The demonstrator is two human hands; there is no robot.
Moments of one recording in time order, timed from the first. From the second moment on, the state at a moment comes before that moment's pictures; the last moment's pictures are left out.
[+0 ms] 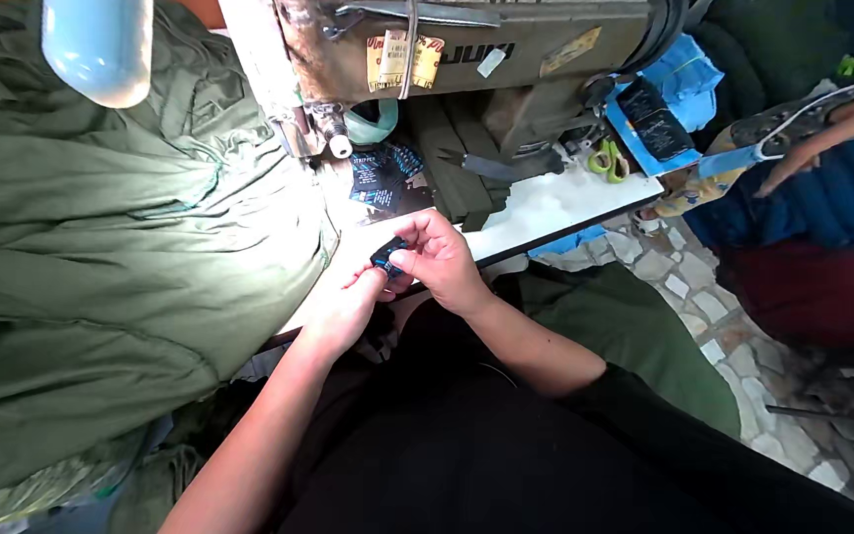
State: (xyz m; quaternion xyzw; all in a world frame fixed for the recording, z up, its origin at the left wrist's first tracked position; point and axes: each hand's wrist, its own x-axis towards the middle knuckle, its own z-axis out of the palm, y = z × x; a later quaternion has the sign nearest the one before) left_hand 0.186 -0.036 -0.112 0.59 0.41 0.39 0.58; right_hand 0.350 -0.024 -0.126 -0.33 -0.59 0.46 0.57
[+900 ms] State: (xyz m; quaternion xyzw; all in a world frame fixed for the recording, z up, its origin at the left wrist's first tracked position) left_hand 0.173 -0.049 -0.115 0.50 0.49 0.41 0.58; right_hand 0.344 -0.041 -0.122 -0.45 -0.55 0.53 0.46
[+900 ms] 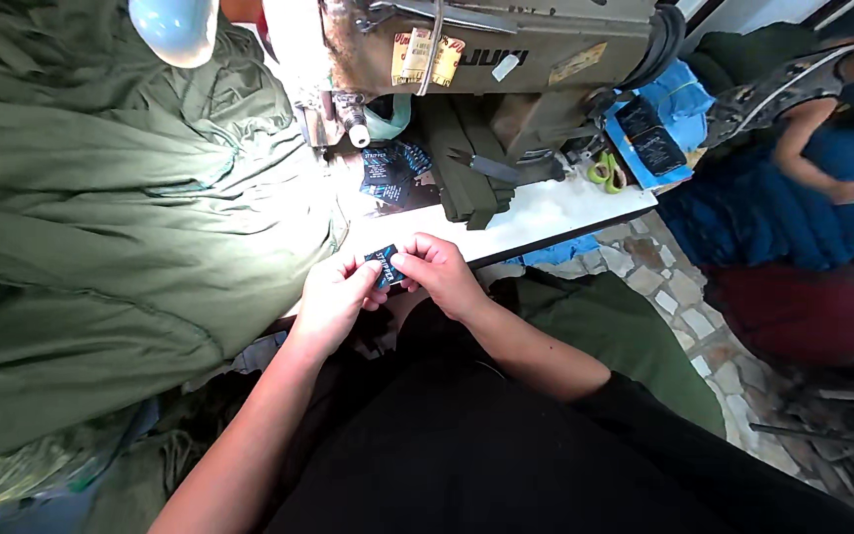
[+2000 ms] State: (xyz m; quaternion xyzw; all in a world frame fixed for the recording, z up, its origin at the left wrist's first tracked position) left_hand 0.081 -0.048 -0.151 0.35 0.60 0.62 0.36; right_hand 0.273 0.049 -0.130 -0.40 -0.33 0.79 0.33
